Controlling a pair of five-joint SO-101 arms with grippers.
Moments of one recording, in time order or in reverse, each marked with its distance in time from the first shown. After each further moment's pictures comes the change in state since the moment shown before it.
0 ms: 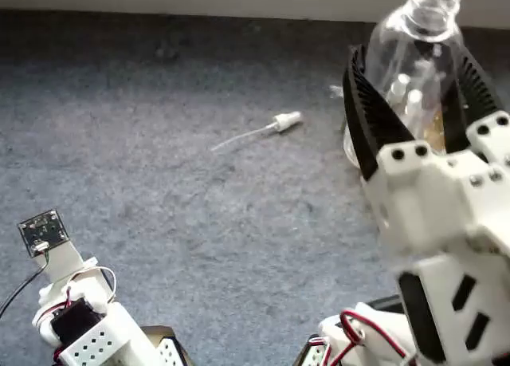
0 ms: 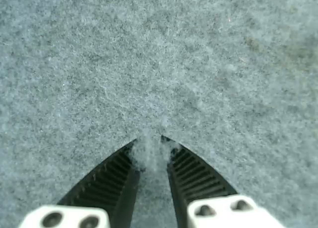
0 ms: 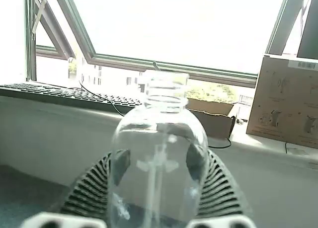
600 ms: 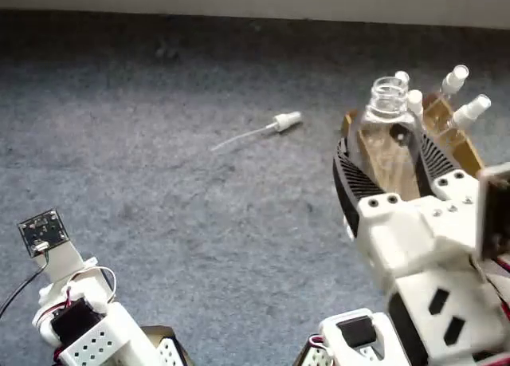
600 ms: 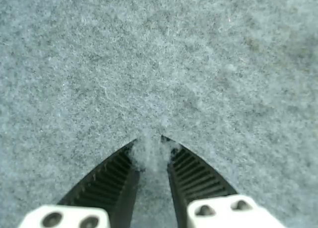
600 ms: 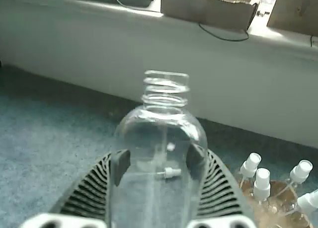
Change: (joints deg) left arm 0.0 0.0 0.0 0.0 0.0; right arm 0.4 -25.6 54.9 -0.1 0.1
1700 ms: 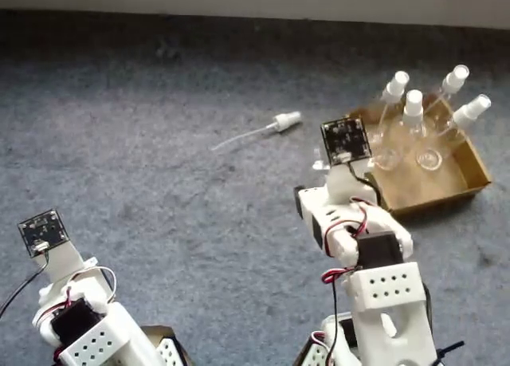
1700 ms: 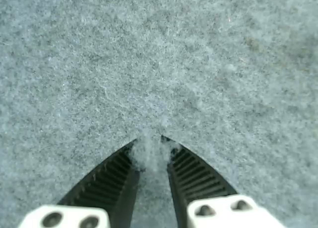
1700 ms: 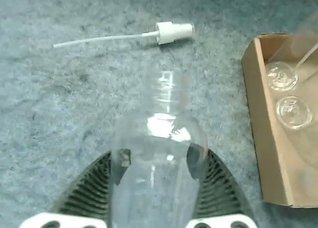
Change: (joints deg) left arm 0.0 0.0 0.0 0.0 0.0; right arm 4.3 -15.2 89.5 -45.4 0.1
